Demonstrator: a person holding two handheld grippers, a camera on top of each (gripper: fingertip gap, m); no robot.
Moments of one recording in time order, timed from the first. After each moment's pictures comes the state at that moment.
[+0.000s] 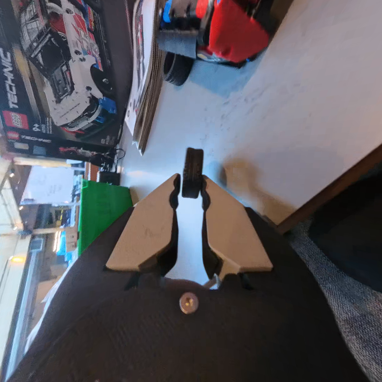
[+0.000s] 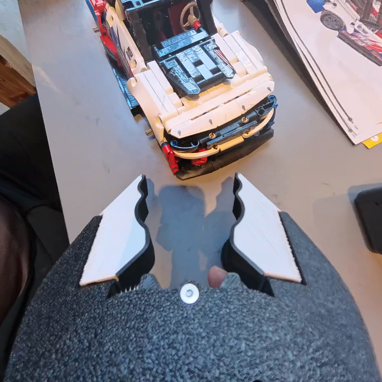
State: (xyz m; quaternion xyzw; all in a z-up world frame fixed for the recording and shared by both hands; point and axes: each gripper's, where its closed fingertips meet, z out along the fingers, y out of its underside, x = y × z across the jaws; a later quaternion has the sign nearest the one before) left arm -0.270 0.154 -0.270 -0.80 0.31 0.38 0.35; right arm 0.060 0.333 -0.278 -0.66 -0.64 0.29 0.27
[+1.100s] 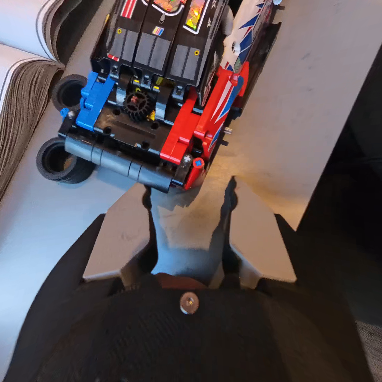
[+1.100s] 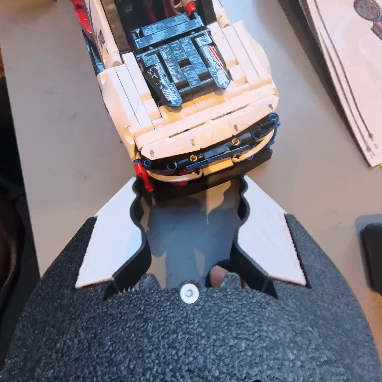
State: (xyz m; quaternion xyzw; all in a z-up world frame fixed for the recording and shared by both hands) left arm -0.173 0.215 -0.291 -0.87 0.35 -0.08 0.34; right arm 0.040 0.342 -0.298 -0.64 -0.67 0.26 0.24
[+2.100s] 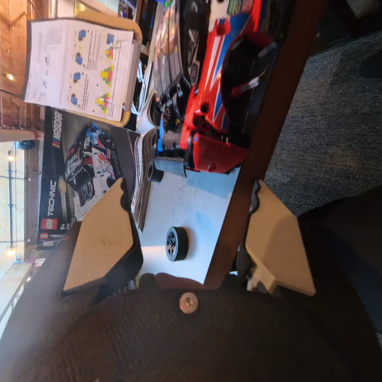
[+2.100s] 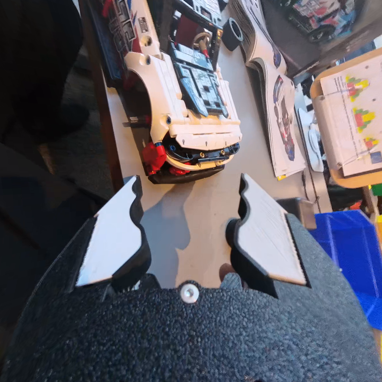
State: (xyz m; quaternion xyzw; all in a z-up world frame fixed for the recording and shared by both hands) left arm -0.156 0.146 -0.264 -0.67 0.46 0.32 0.48; right arm 0.102 0.263 -0.265 -0.49 -0.73 0.07 0.47
